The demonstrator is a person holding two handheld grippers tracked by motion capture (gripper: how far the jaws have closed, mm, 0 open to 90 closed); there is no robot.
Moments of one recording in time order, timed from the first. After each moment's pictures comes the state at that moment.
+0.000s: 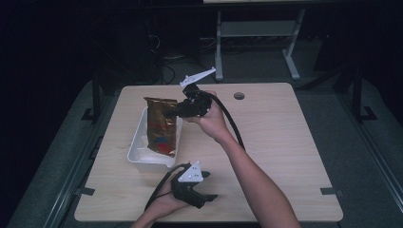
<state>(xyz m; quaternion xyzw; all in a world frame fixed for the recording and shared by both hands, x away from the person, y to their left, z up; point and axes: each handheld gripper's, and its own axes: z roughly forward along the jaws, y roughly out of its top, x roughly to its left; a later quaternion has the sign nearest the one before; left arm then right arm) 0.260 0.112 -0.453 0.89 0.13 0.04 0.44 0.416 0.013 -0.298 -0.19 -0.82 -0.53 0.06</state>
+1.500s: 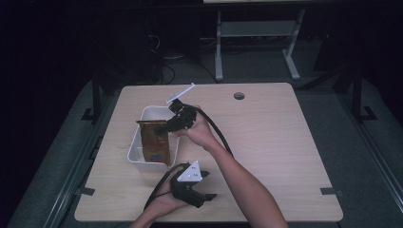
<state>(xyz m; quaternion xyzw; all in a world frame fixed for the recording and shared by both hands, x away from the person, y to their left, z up) 0.262 0.115 -0.453 0.89 0.13 0.05 0.44 0.427 0.056 -0.358 -0.19 -0.85 -0.47 0.14</state>
